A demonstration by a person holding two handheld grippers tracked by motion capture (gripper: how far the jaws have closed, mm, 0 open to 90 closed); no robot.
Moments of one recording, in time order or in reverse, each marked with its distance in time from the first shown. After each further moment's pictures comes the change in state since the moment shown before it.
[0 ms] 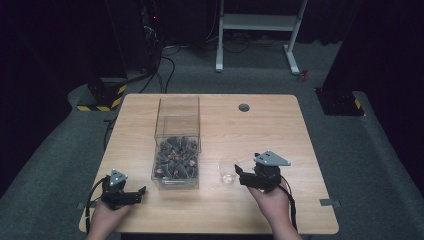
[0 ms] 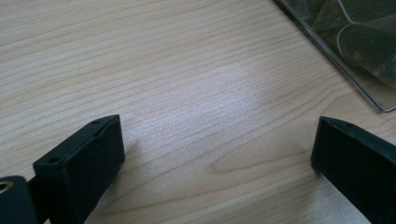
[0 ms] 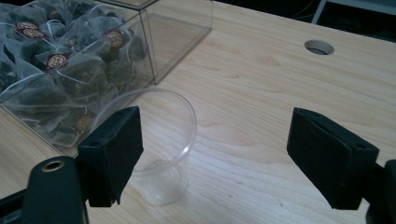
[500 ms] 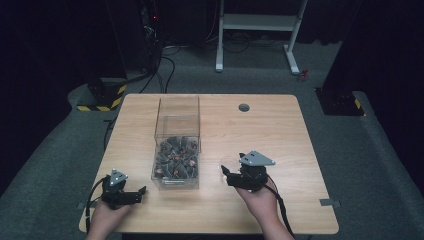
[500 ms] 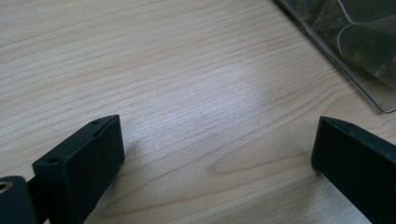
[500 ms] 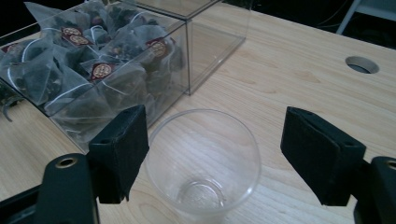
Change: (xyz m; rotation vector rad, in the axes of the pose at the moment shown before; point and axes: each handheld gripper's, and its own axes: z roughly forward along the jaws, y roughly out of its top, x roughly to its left) left arm 0.000 0.000 0.001 -0.001 -0.001 0.000; right arm 0.029 0.010 0.016 -0.011 0.071 -0.050
